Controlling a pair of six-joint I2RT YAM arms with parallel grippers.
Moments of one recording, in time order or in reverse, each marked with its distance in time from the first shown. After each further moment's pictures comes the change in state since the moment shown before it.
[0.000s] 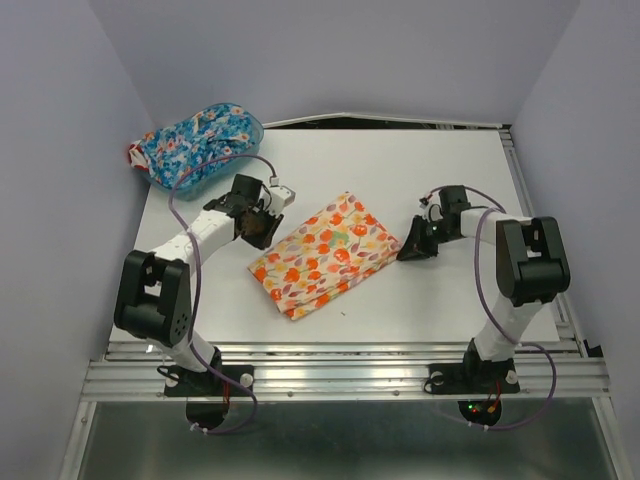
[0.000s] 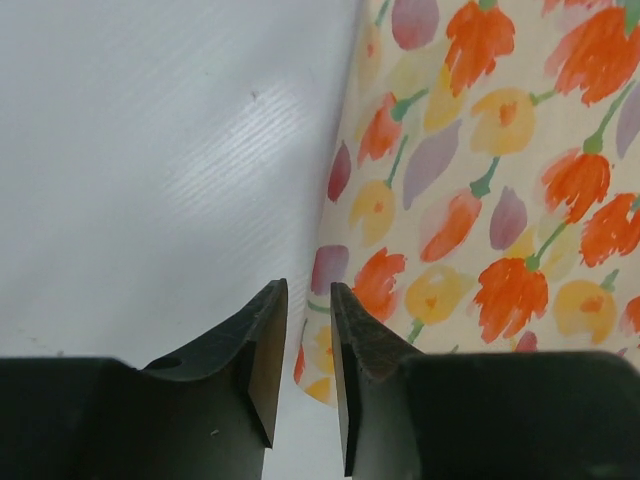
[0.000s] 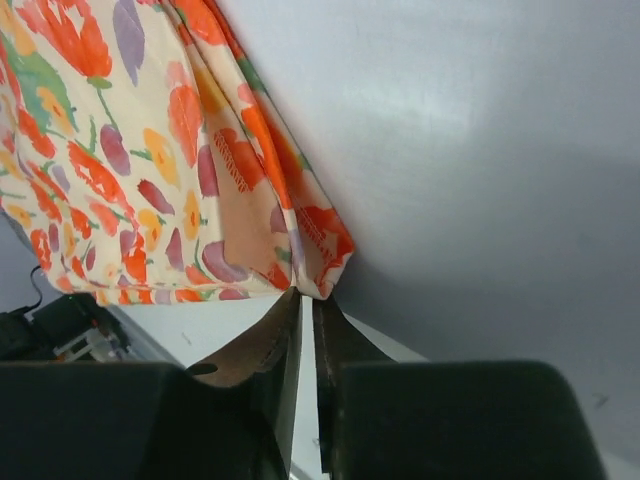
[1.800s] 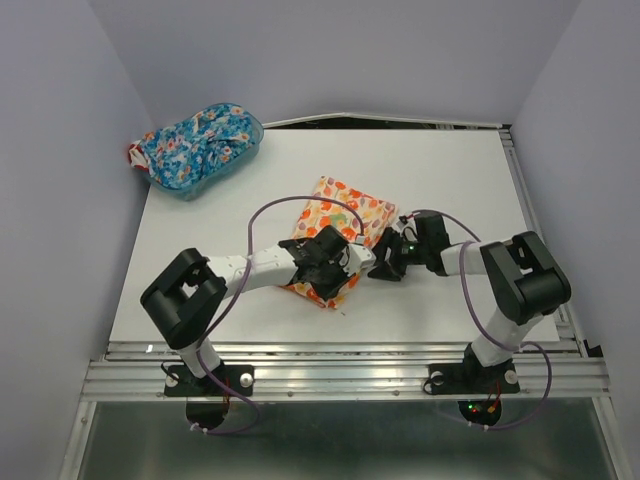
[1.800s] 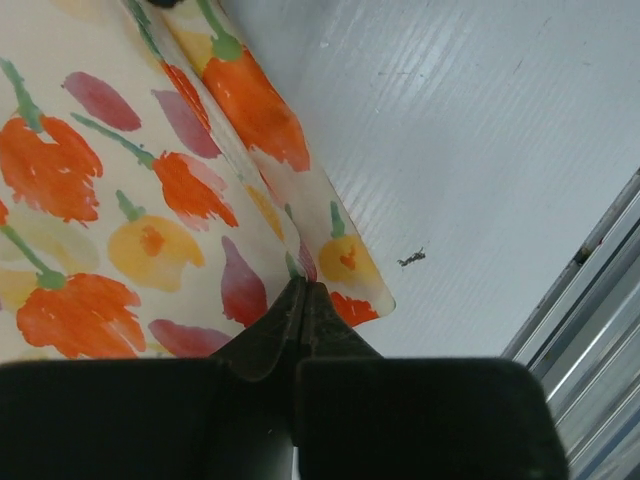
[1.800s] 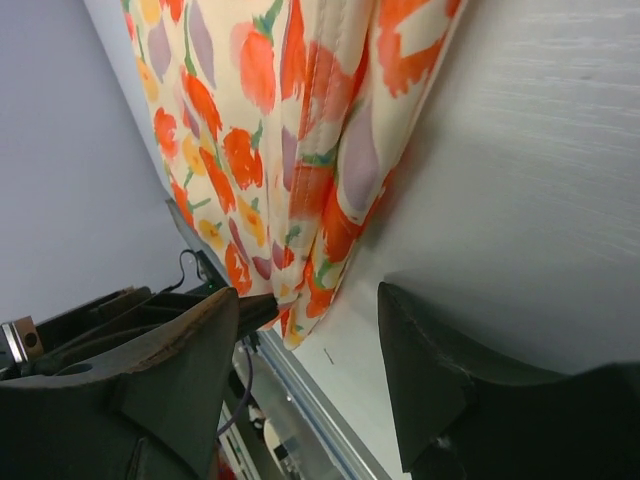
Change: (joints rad) left arm -0.585 0.071 -0.103 0.136 0.031 -0.169; right arm 0.231 -0.105 -0.318 0.643 -0.036 0.587
